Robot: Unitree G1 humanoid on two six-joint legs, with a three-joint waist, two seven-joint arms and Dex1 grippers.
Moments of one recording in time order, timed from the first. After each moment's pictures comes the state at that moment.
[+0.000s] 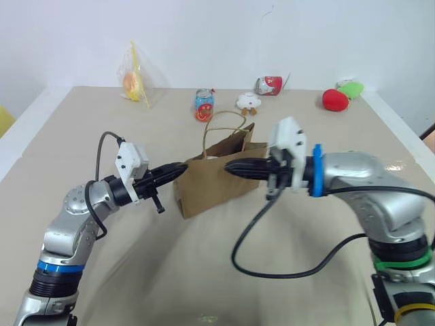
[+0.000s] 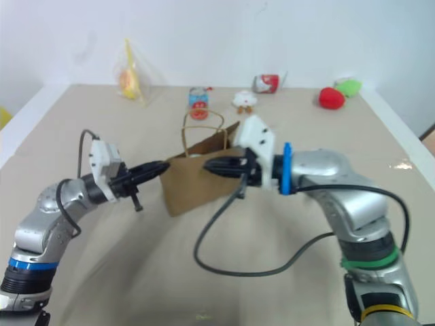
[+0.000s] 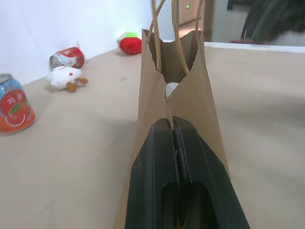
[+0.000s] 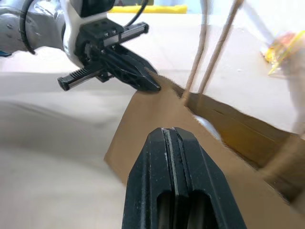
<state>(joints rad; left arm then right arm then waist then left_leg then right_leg) -0.34 0.55 0.05 -0.20 -0.52 0.28 -0.93 -0.61 -0.75 -0.01 -0.45 0.63 0.82 0.93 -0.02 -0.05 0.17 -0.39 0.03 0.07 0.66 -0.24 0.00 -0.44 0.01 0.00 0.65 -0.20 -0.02</state>
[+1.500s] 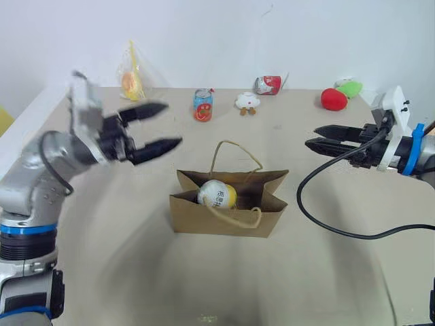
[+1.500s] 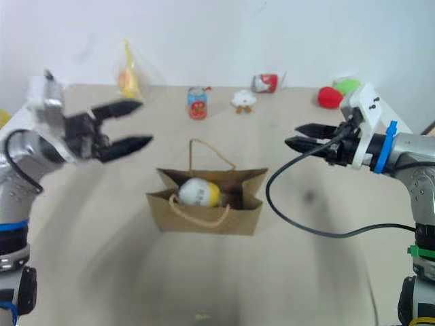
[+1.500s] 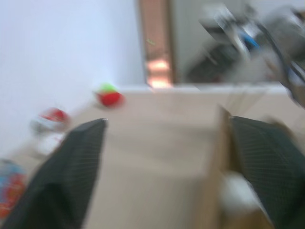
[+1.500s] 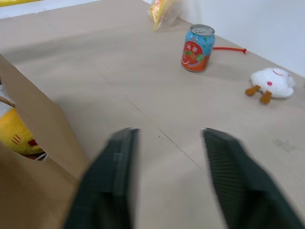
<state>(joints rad) -0.60 0.68 0.25 -0.19 -0.79 0.52 -0.94 -0.57 -0.98 -0.23 -0.05 0.60 0.74 1.03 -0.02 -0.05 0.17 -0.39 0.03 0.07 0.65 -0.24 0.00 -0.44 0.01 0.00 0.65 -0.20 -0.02</state>
